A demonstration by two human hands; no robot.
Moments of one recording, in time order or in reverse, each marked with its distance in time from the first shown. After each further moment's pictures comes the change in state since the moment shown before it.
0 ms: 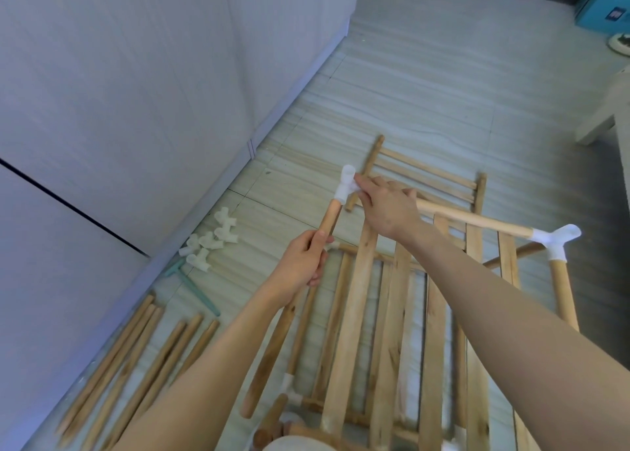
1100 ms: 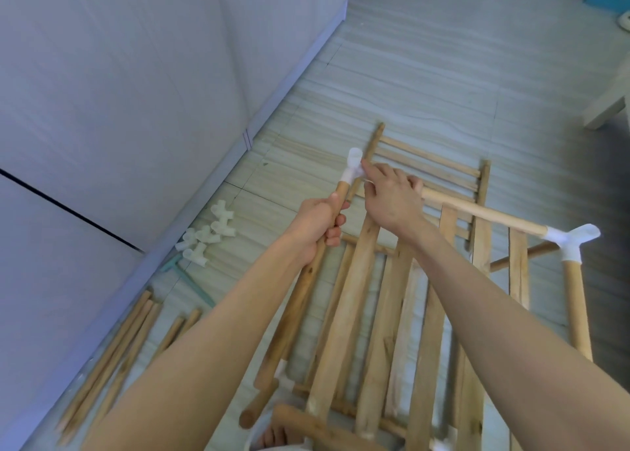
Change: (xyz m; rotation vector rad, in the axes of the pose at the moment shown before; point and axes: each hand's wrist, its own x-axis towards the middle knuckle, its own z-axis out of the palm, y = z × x) left_hand 0.030 0.041 0.020 -0.250 -0.001 -0.139; right_hand 0.003 0.008 0.015 0.047 0.158 0.057
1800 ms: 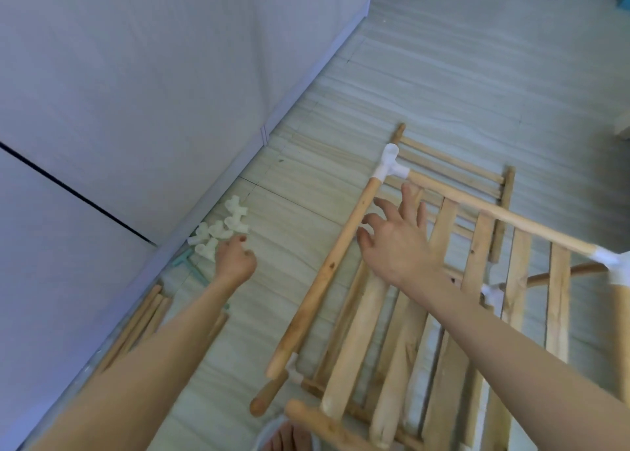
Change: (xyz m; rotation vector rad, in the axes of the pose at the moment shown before) left_hand 0.041 -0.091 -0.167 0.842 0.491 -0.057; right_hand -0.049 -0.028 0.020 -0.144 -0.166 -0.073
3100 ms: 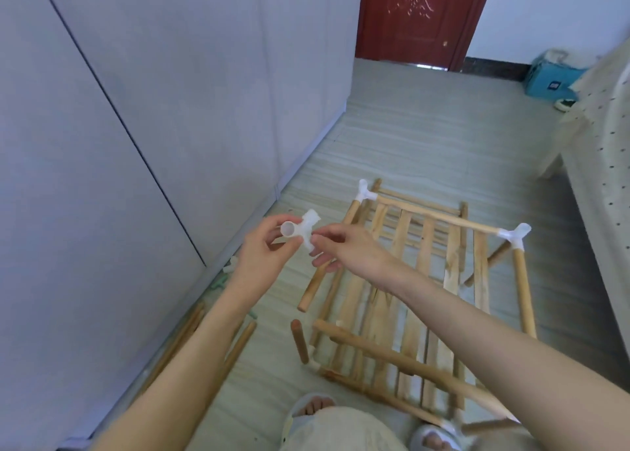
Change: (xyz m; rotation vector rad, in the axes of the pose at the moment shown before) left_hand -0.235 0.056 -0.112 -0.620 0.018 0.765; right_hand -0.147 -0.098 -0.110 1.117 -0.179 -0.038
